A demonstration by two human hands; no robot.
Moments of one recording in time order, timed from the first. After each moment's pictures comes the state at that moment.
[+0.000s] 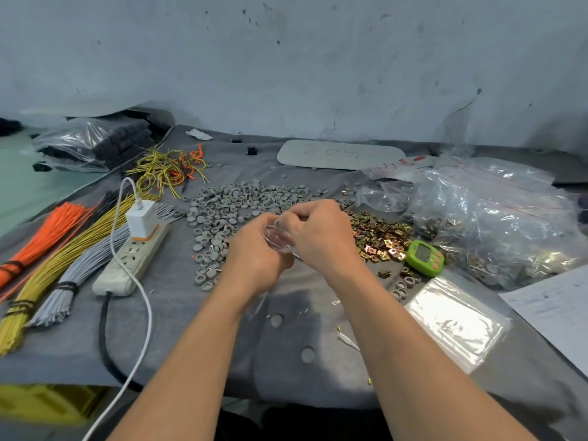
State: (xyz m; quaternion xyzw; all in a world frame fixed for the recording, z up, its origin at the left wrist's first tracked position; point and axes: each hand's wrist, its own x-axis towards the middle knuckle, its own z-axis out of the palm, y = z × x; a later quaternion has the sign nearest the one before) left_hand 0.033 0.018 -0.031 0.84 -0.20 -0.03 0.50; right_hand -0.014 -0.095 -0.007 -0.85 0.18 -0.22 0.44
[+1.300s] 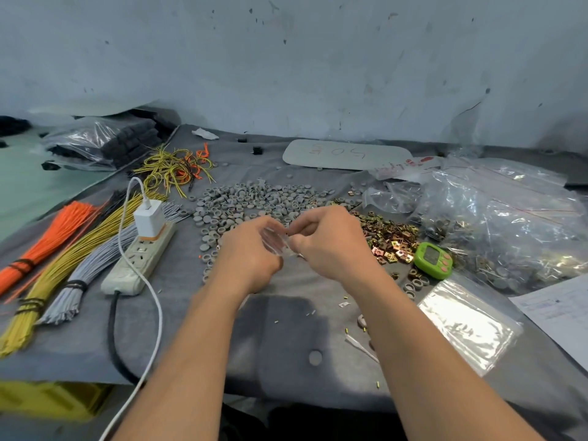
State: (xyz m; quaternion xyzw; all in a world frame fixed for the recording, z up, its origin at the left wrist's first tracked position) left_hand 0.047 0.034 -0.029 0.87 -0.23 -0.01 0.43; right_hand -0.025 -0.096 -0.001 -0.88 0.17 -0.16 0.41
